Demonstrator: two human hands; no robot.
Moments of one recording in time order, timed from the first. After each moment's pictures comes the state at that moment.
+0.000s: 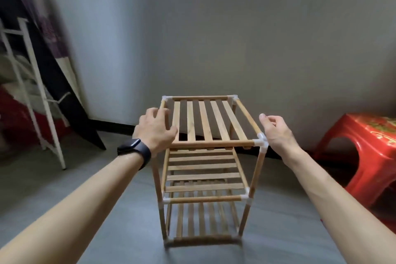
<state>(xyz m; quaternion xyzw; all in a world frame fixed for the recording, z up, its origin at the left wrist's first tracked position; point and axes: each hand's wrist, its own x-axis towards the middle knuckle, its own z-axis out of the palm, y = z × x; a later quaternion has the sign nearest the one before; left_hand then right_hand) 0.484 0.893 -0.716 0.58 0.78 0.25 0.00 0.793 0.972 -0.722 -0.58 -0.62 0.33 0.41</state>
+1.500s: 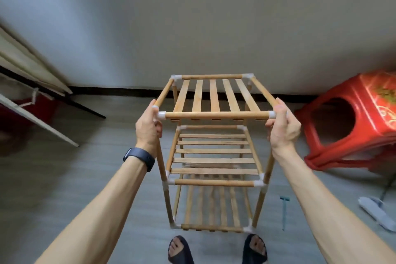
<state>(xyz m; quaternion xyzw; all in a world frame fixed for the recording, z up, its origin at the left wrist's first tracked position) 0.430 1.035 -0.618 0.21 0.67 0.55 0.46 0.731 1.071 -0.639 -0.68 -0.37 0.34 0.53</state>
